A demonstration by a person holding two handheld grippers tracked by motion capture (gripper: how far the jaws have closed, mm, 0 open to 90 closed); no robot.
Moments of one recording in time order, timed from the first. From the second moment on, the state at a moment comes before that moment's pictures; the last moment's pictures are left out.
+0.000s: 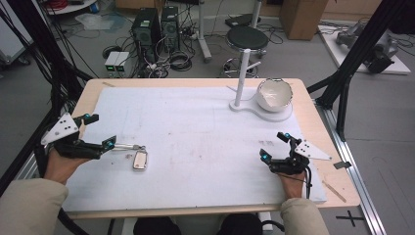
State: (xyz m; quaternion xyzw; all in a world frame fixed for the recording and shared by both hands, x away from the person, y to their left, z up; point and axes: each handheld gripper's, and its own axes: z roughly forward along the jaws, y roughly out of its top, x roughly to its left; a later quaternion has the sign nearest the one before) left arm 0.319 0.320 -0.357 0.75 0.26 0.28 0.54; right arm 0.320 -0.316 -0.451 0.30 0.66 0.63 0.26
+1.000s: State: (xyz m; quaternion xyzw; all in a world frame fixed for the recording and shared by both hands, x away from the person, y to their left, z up) left arm 0.387 0.291 -0.345 0.94 0.15 0.16 0.28; right arm 0.320 -0.316 -0.451 0.30 0.66 0.63 0.26
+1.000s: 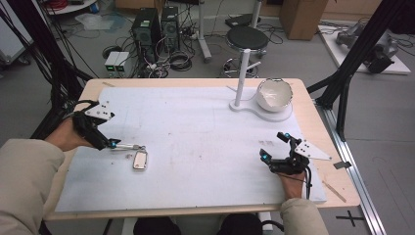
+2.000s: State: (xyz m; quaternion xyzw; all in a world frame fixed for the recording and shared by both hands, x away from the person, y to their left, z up) left arm 0.410 0.295 -0.396 0.96 0.18 0.04 0.19; right arm 0.321 -0.316 -0.451 0.30 0.66 0.63 0.26
